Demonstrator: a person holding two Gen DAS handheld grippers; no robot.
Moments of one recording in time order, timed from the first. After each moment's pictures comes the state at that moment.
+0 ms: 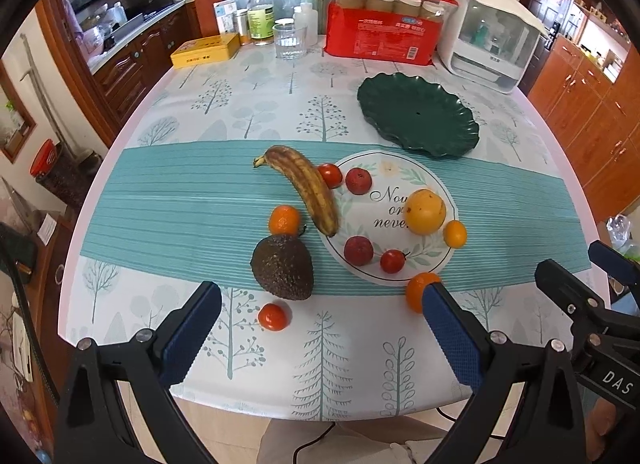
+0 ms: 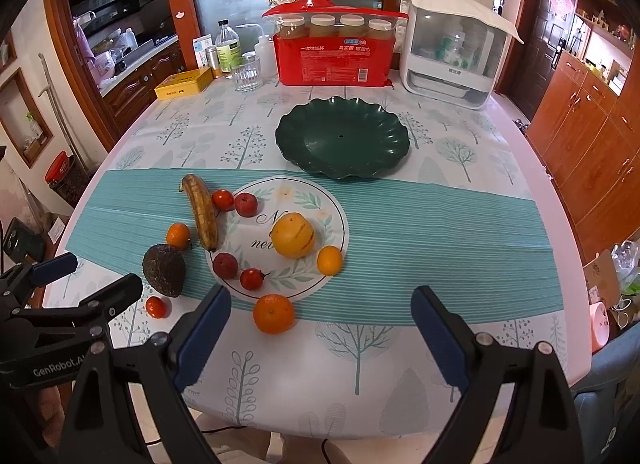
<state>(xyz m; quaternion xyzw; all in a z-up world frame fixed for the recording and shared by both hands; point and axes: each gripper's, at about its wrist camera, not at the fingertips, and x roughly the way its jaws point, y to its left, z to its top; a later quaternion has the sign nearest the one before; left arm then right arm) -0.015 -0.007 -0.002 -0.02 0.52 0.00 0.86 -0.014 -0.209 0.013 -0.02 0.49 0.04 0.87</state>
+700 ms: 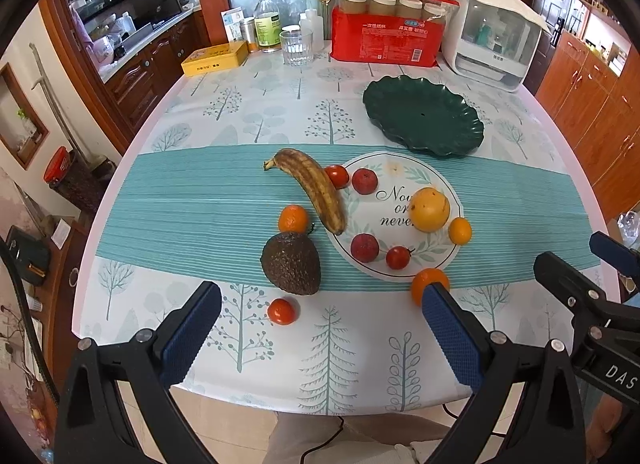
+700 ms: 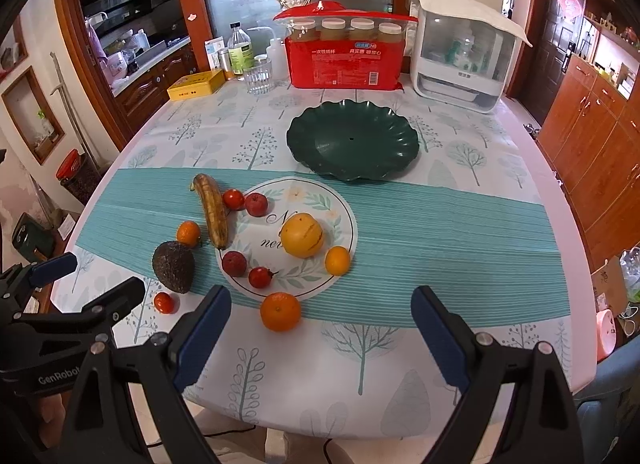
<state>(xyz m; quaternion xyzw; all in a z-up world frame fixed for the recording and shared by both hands) -0.026 -0.014 0.005 0.00 0.51 0.02 0.86 -0.018 -0.211 0.015 -0.02 0.49 0.06 0.87</state>
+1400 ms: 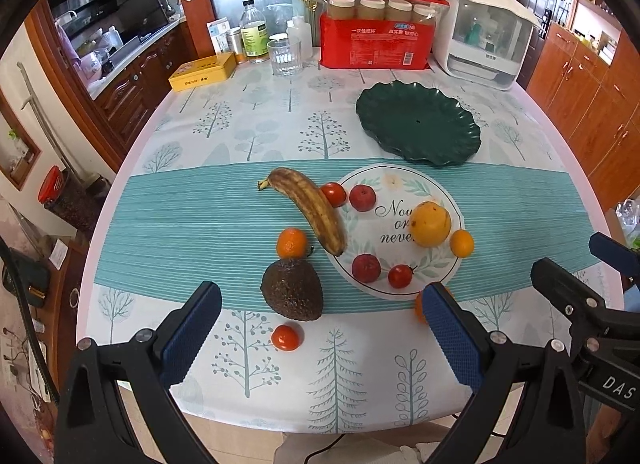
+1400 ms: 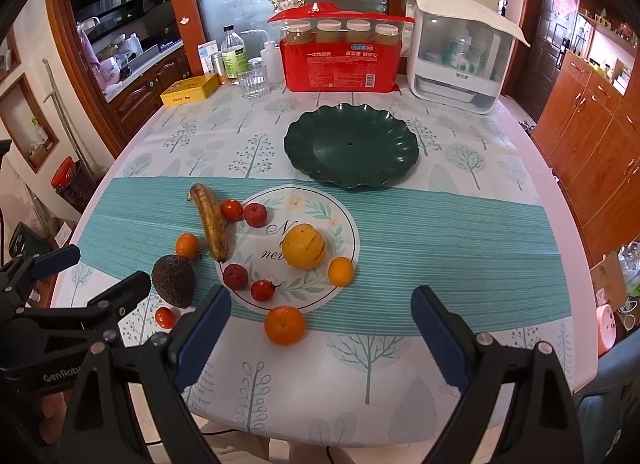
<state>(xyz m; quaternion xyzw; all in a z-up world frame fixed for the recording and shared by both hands) -0.001 -0.014 0.011 0.02 0.50 0.00 0.86 -0.005 -0.206 0.017 -0.01 0.49 0.05 0.87</state>
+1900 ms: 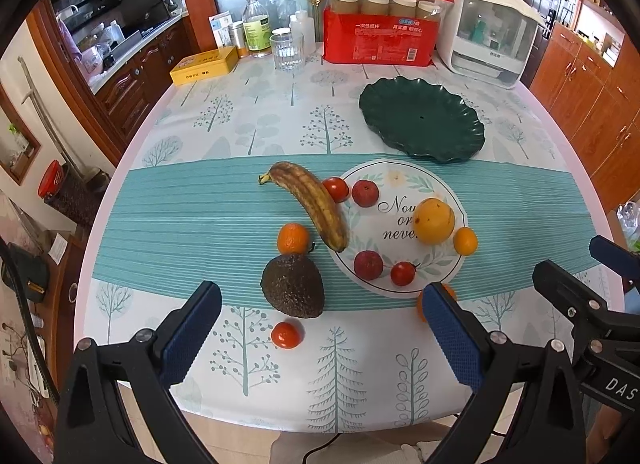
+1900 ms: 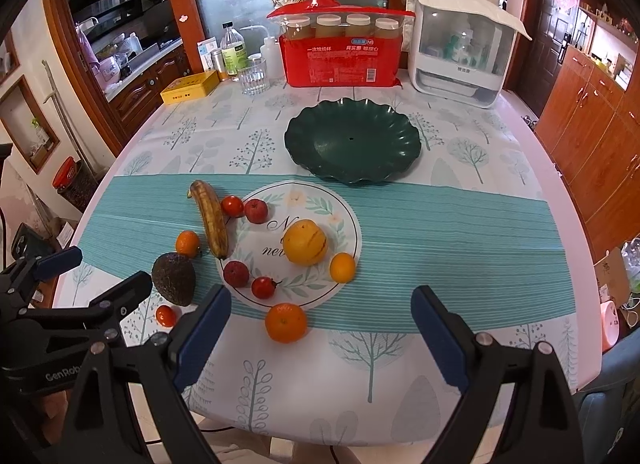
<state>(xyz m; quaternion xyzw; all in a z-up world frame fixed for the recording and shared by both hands) -0.001 -0.010 0.003 0.01 0.51 0.01 0.86 -0.005 -0.206 0.012 -0.01 0.50 0.05 0.87</state>
